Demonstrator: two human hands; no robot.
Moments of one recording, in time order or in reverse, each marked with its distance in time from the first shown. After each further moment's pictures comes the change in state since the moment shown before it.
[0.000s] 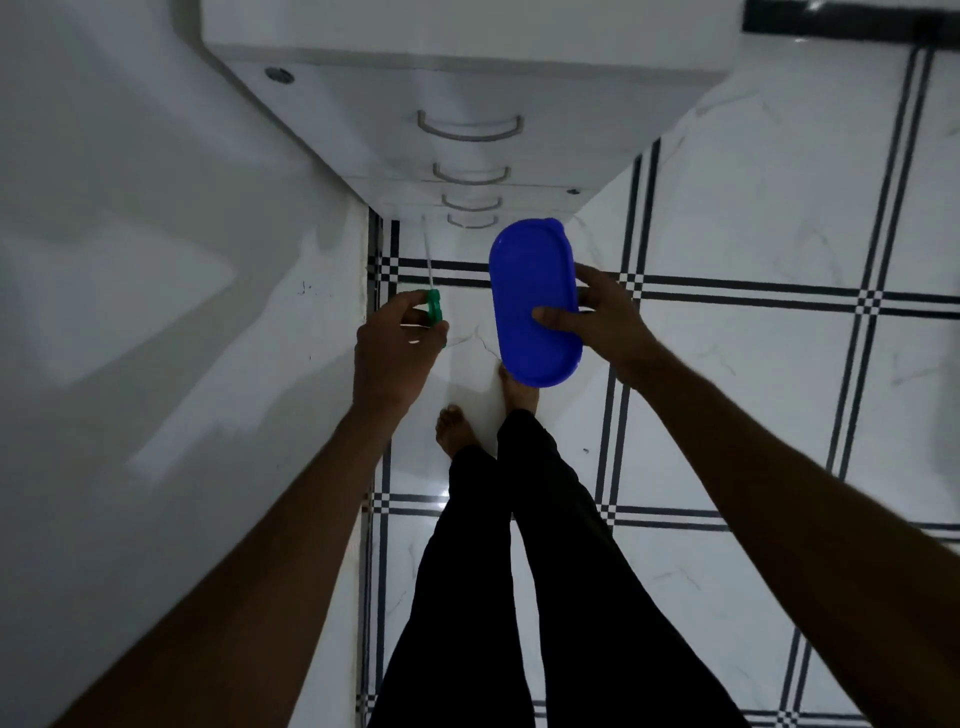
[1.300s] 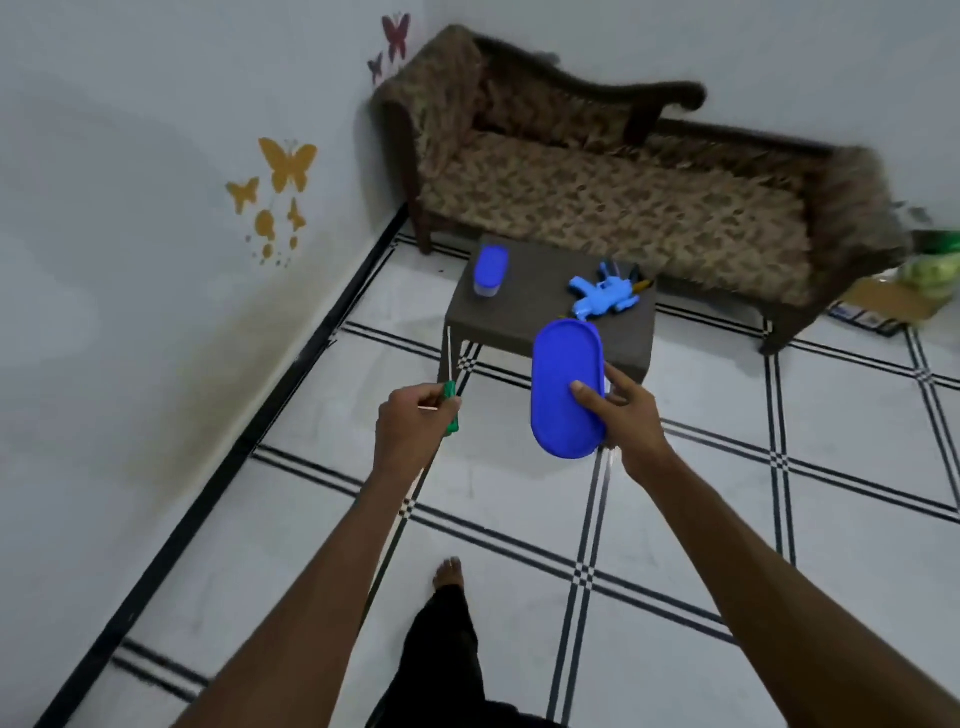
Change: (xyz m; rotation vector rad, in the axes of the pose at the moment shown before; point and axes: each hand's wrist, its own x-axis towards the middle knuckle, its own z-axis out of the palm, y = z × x) left_hand -0.430 0.640 0.612 0.263 -0.887 0.920; right_hand -0.574 0.150 -0.702 0.917 1.387 -0.241
